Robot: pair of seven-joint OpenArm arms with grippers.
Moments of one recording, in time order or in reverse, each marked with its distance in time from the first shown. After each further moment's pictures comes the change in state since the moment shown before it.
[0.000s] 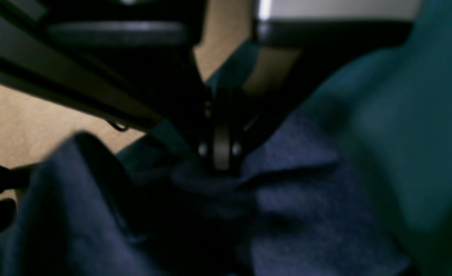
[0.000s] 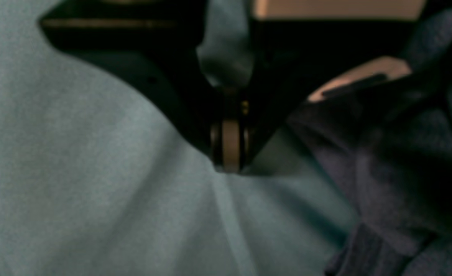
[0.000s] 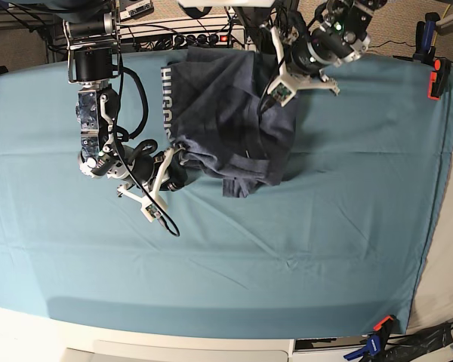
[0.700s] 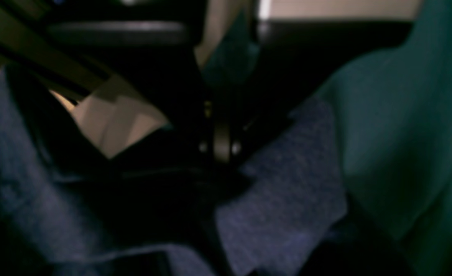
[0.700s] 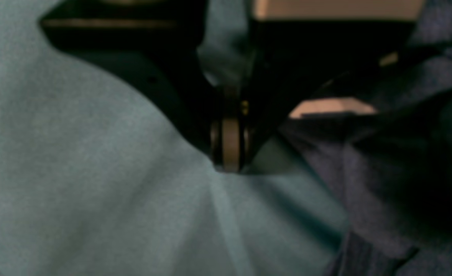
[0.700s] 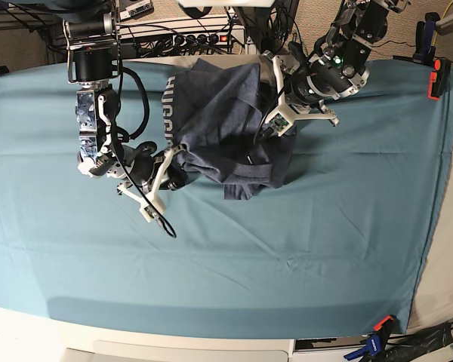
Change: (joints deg) left arm -10.0 0.1 0.4 -4.2 -1.8 -1.0 4.8; right arm 0.0 0.1 0.0 0.0 3.8 0.9 -2.4
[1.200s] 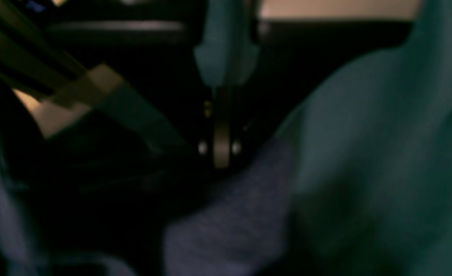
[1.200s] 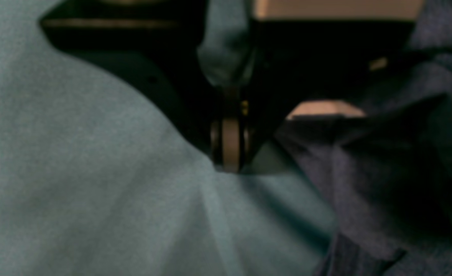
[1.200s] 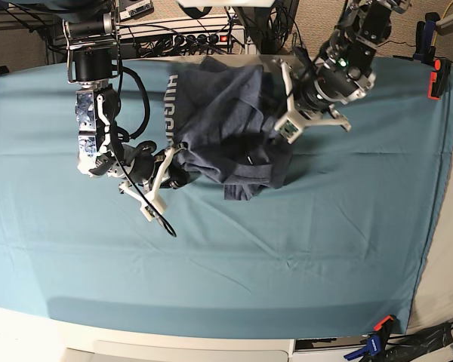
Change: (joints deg) left arm -0.7 0.1 -3.9 2.3 3.4 0.1 1.0; right arm 0.0 0.0 0.0 -0.2 2.0 0.4 -0.7
